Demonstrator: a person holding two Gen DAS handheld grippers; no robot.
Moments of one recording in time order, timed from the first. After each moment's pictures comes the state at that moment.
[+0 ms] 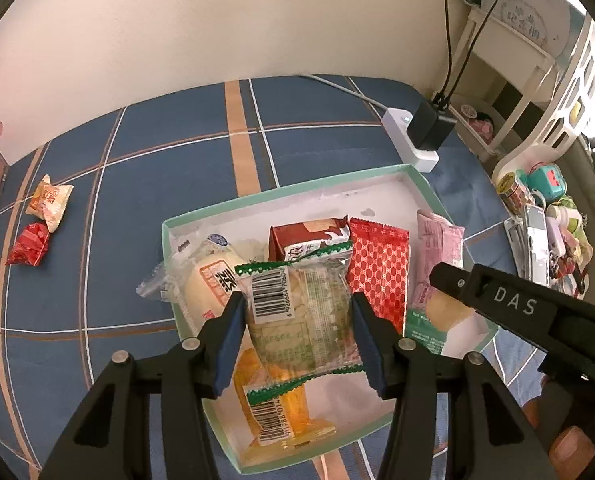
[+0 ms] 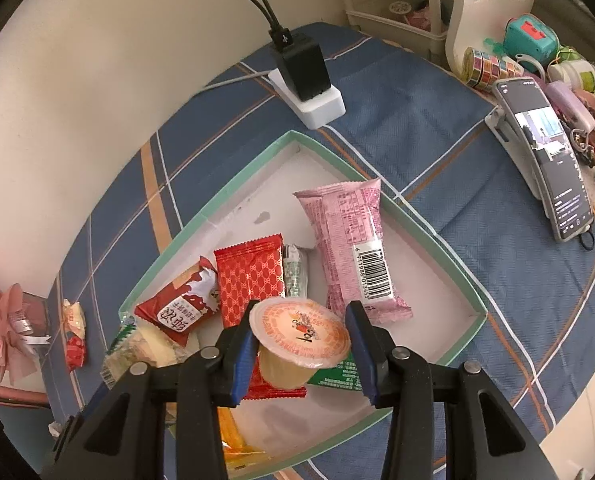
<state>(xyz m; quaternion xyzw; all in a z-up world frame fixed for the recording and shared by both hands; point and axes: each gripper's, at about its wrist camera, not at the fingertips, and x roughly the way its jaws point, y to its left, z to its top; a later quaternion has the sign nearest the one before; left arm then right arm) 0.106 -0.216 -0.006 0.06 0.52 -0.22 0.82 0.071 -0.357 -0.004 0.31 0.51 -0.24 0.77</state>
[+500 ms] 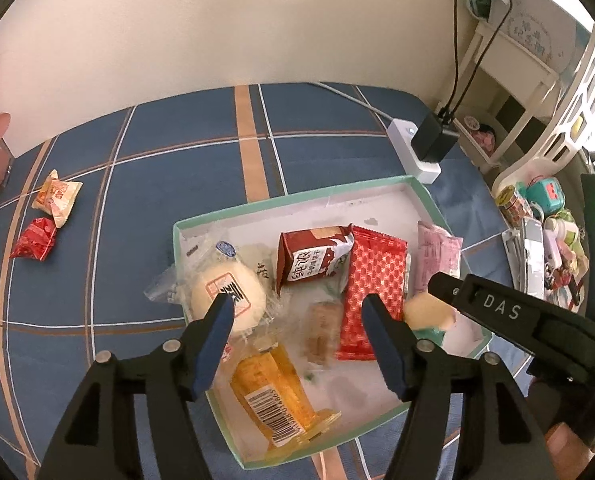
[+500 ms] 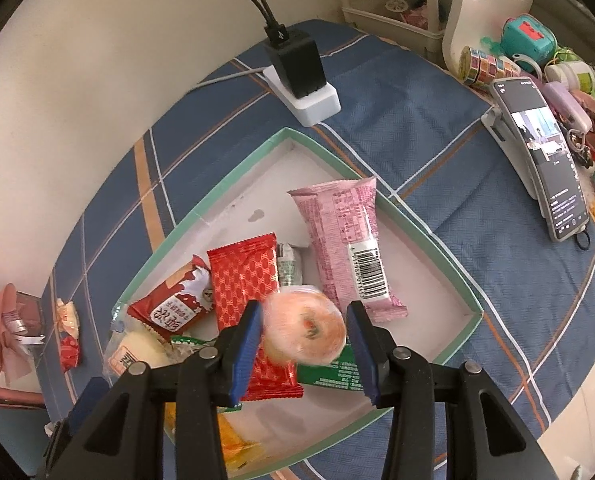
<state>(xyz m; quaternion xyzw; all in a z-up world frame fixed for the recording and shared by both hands) 0.107 -0.205 0.005 0.04 0.52 -0.21 0.83 0.074 -0.358 -0.003 0.30 0.51 -0.24 0.77</state>
